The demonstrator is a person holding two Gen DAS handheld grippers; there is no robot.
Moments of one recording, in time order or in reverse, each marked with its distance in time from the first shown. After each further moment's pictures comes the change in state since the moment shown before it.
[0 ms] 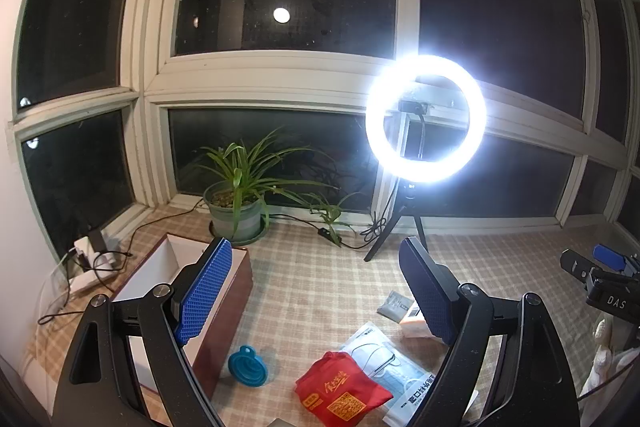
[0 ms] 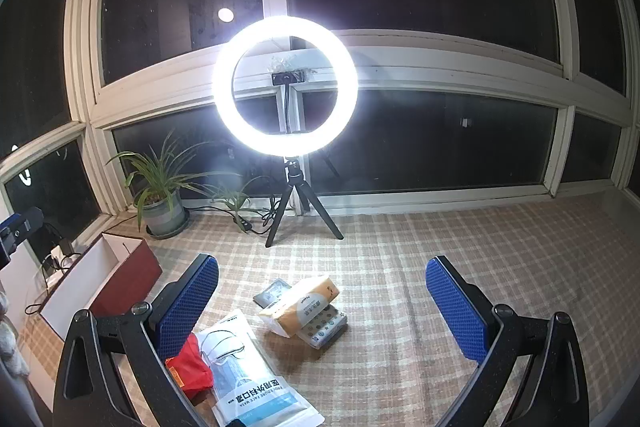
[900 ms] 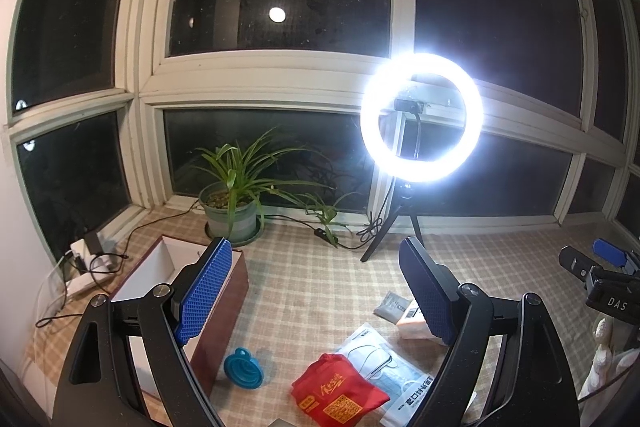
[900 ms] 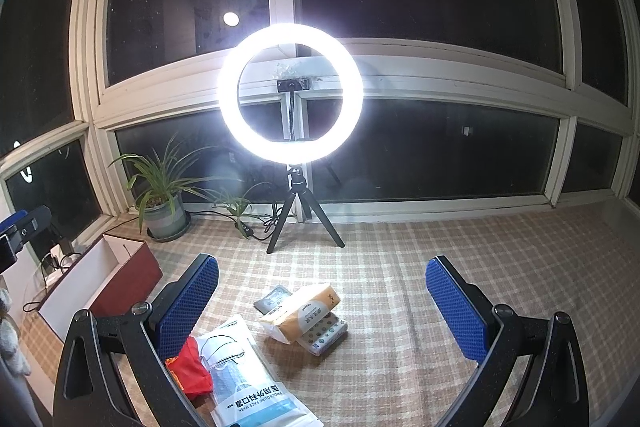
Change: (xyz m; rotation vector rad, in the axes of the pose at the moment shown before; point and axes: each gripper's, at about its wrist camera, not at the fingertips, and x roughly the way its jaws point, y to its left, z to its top) left arm 0.005 -0.006 -0.001 0.009 0.002 -0.006; right arm -0.001 0.003 0.010 -0.021 -0.014 -0.001
